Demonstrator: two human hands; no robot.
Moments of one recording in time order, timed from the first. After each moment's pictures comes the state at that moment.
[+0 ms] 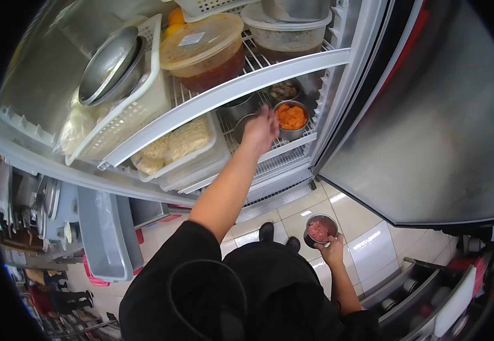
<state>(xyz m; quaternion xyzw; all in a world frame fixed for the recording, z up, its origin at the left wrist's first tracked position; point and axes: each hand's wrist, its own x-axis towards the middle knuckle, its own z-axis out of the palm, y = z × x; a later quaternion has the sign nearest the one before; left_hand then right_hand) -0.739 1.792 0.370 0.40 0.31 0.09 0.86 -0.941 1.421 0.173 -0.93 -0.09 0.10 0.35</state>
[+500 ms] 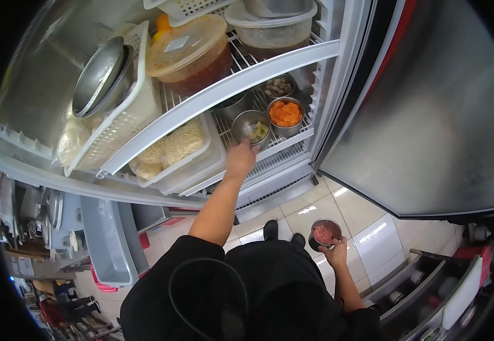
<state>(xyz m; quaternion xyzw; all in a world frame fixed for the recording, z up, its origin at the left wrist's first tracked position) -0.809 1.808 0.336 0.93 0.30 -0.03 0.21 -0.961 1.407 0.169 -0.92 -0.01 0.17 0.35</state>
